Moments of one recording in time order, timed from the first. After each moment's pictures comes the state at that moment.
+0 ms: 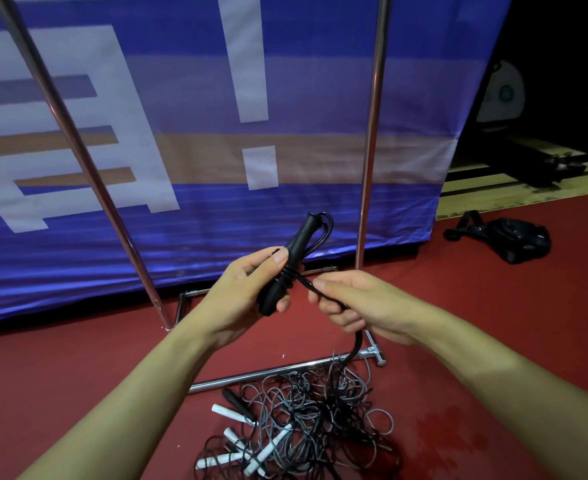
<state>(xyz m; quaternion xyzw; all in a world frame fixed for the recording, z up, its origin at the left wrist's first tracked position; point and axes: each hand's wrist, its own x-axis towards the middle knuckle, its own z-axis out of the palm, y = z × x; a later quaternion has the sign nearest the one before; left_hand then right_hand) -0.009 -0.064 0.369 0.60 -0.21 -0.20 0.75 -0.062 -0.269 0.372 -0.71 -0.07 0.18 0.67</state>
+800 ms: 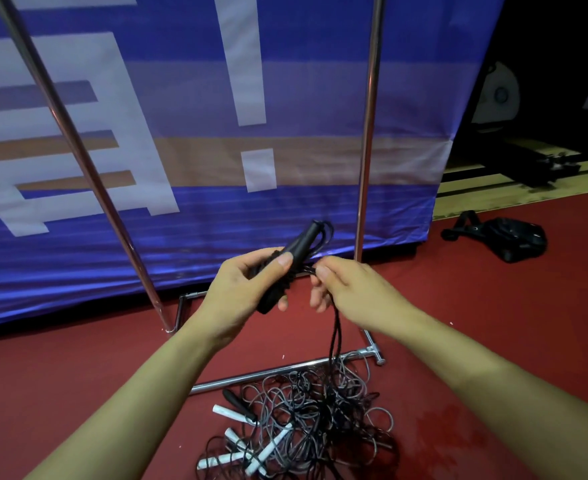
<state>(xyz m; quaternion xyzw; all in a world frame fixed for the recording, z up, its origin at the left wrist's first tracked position) -0.017 -0.063 0.371 0.70 -0.21 -0.09 0.68 -0.061 -0.260 0.372 -0.89 -0.09 -0.04 0.44</state>
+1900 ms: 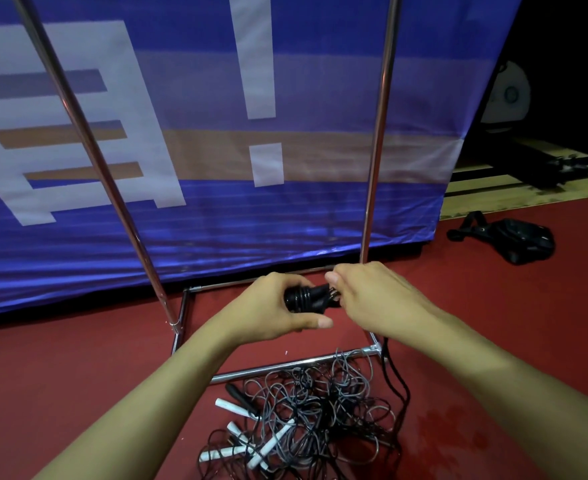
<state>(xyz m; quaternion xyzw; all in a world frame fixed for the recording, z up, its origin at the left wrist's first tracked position) -0.013 -0.065 0.359 0.86 -0.30 -0.13 0.38 -0.074 -0.256 0.393 -0.99 -0.04 0.00 0.16</state>
